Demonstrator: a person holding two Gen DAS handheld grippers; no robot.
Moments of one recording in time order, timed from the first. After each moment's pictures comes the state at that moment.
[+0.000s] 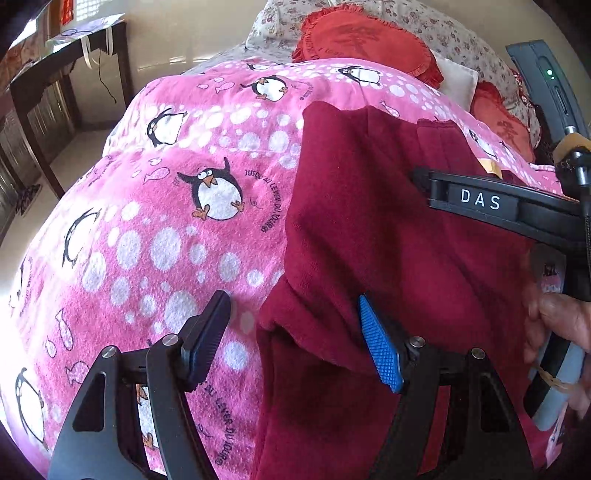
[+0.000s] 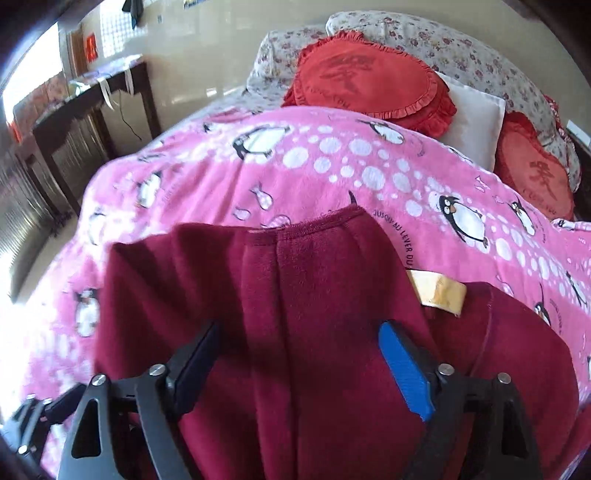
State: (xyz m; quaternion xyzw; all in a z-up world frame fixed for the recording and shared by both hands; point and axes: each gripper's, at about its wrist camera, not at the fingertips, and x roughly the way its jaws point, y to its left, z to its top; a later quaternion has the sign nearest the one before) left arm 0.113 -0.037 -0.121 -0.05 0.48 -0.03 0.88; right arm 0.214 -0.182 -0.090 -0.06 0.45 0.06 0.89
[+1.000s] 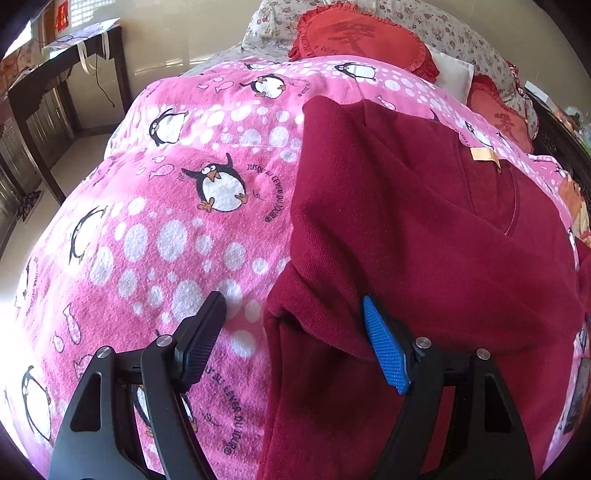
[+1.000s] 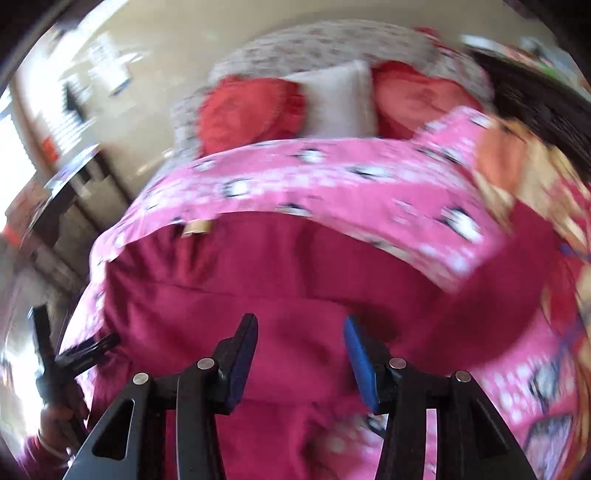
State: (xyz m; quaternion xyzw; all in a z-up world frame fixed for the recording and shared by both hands) left arm 0.105 -0.030 -0.118 -0.04 0.48 -0.03 0.88; right arm 0.075 -0.386 -0.022 0.09 0.43 0.08 0.90
